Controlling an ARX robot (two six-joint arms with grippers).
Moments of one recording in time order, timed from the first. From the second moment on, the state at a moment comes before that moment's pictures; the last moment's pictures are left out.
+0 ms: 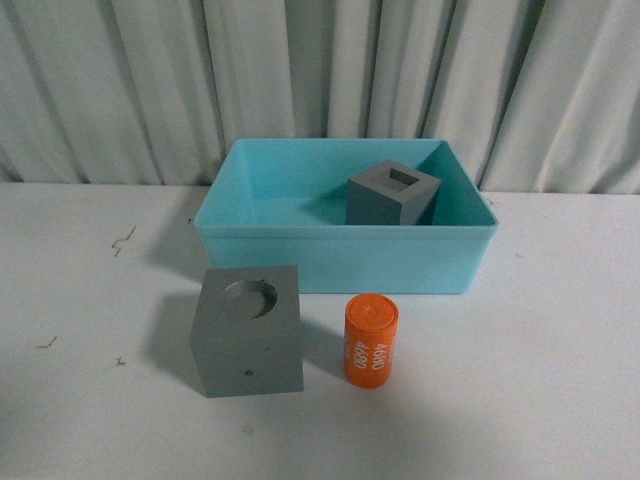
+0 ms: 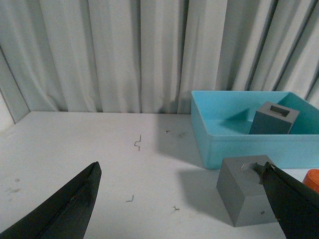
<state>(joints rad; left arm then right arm) 0.00 0.01 0.01 0.00 0.00 -0.01 0.01 0.80 0.03 0.76 0.00 0.00</state>
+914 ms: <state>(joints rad) 0.00 0.01 0.01 0.00 0.00 -0.01 0.01 0.26 0.01 0.26 0.00 0.00</state>
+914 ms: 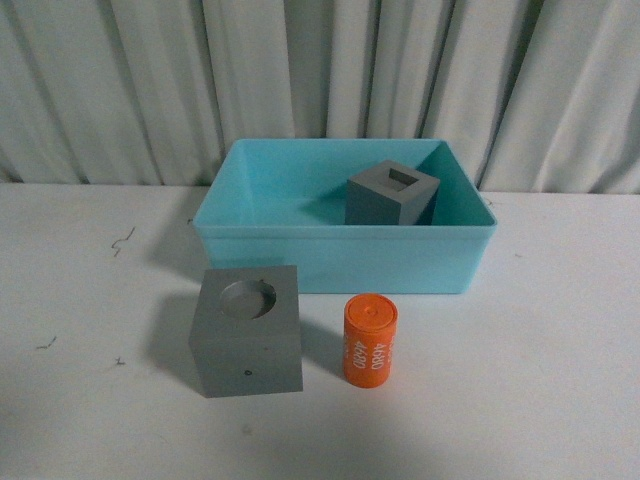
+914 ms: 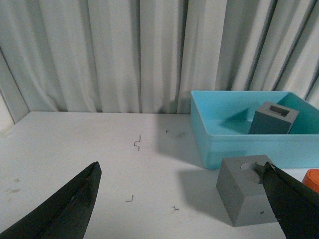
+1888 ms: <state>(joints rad) 0.00 0.01 0.01 0.00 0.00 -0.01 0.00 0.00 0.01 0.00 0.00 0.00</state>
